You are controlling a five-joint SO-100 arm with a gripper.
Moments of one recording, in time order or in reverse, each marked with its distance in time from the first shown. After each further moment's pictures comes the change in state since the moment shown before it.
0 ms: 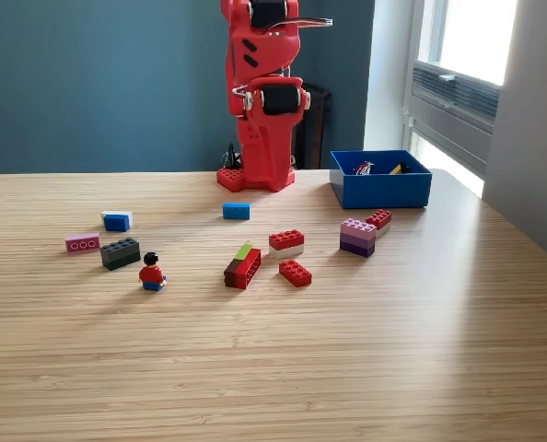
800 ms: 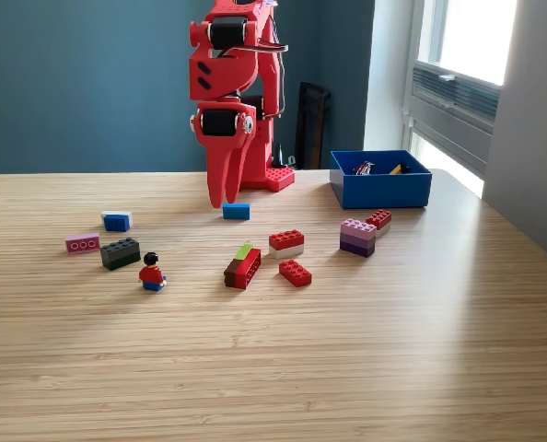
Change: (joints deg) arm 15.4 0.0 7.3 -0.9 8.0
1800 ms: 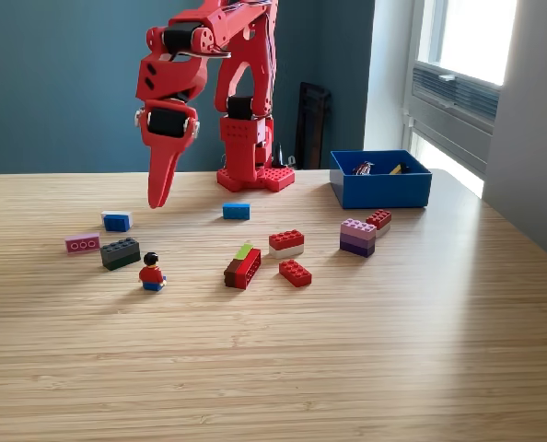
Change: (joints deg) arm 18.5 -8.5 -3.3 -11.9 -32.8
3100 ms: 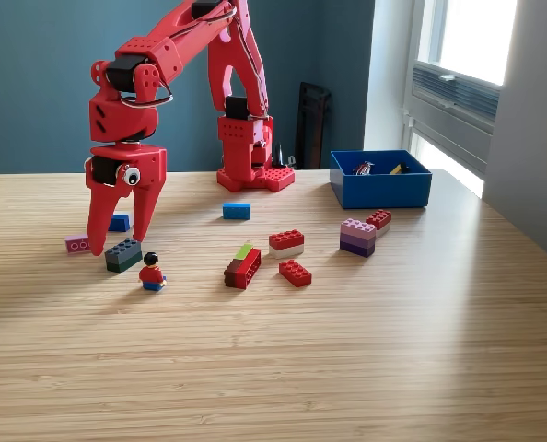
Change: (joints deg) arm 4.4 -30.9 -25.2 7.5 33.0
